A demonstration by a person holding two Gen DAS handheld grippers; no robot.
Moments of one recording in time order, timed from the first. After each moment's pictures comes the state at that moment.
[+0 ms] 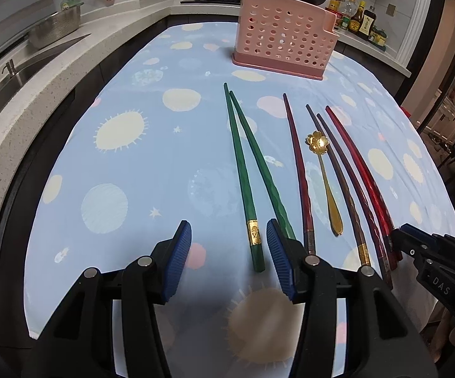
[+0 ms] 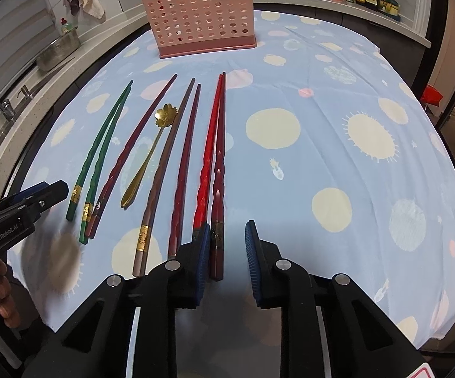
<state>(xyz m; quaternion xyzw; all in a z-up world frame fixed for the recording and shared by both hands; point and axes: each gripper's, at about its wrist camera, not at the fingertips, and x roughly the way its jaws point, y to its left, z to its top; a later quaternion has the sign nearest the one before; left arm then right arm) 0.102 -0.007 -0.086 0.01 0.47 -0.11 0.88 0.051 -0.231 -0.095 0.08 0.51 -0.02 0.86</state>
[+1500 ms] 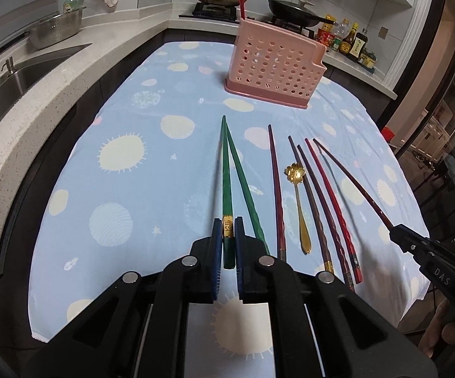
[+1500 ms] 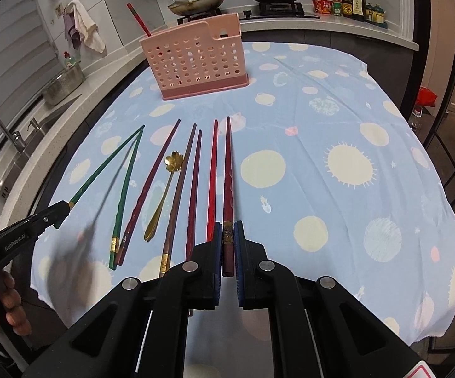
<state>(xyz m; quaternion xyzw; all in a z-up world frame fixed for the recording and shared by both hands) 0.100 0.004 -0.043 -0.04 0.44 -0.14 0.89 0.039 -0.243 -0.039 0.11 0.44 -0.01 0.89</state>
